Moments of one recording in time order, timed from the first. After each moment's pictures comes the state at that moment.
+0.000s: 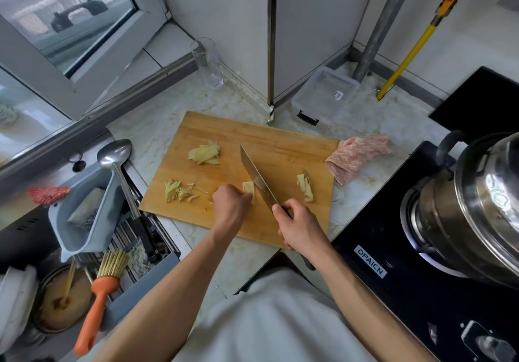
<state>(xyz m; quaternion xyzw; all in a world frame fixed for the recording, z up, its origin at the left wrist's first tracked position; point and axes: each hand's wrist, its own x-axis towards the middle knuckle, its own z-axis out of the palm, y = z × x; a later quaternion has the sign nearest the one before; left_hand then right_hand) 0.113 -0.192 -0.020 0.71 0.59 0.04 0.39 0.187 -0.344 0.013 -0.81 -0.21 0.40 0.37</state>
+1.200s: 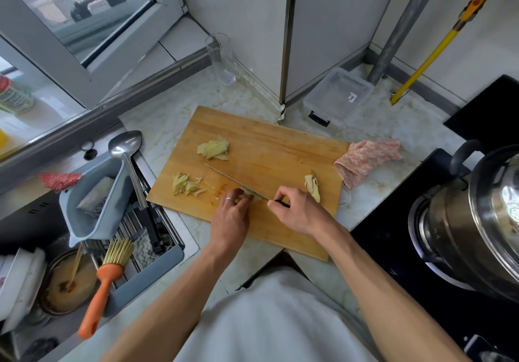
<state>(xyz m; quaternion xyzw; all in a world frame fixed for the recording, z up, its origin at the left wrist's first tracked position) 0.061 -0.211 -0.049 0.92 0.34 0.13 0.17 0.214 -0.317 0.030 -0.81 -0.38 0.39 0.23</state>
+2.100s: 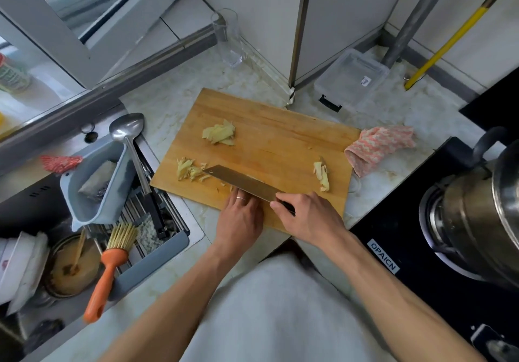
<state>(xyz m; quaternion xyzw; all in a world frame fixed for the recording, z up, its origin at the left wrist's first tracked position) 0.046 -0.225 -0.060 0.94 0.30 0.11 0.15 0.186 -0.334 0.037 -0.83 -0.46 0.29 0.14</state>
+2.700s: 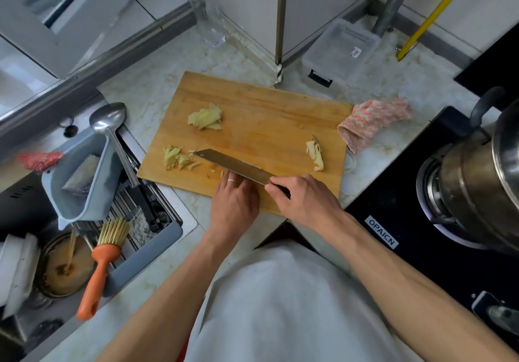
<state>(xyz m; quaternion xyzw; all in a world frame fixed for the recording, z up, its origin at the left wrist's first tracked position) 0.050 -0.226 -0.061 0.93 0.32 0.11 0.16 0.182 -0.342 0.025 -0.84 -0.44 0.27 0.18</state>
